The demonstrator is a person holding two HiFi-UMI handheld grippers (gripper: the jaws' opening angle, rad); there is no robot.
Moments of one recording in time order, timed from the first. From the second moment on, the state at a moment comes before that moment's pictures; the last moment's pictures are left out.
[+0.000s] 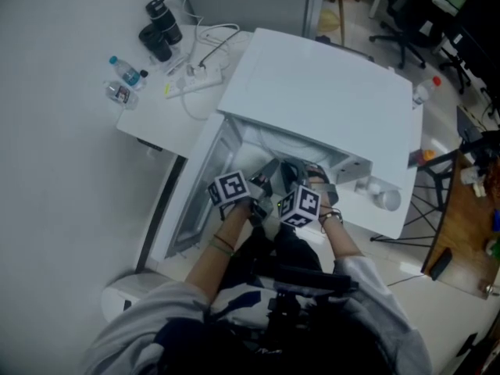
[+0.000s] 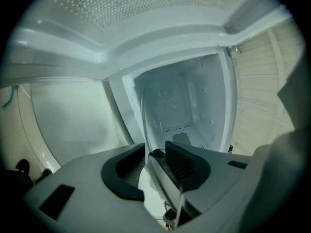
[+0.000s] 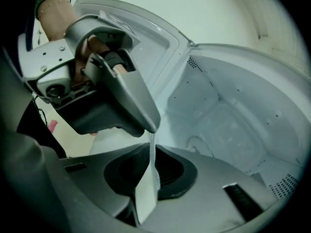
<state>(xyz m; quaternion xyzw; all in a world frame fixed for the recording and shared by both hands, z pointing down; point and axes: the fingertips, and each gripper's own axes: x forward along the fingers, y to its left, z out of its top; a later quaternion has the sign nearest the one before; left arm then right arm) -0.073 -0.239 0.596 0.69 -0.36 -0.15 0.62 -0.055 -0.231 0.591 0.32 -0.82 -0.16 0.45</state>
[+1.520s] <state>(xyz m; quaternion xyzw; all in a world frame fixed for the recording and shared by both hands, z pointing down) -0.058 -0.201 0.602 0.68 -0.31 -0.18 0.64 0.012 -0.212 0.604 0.37 -0.68 0.61 -0.15</state>
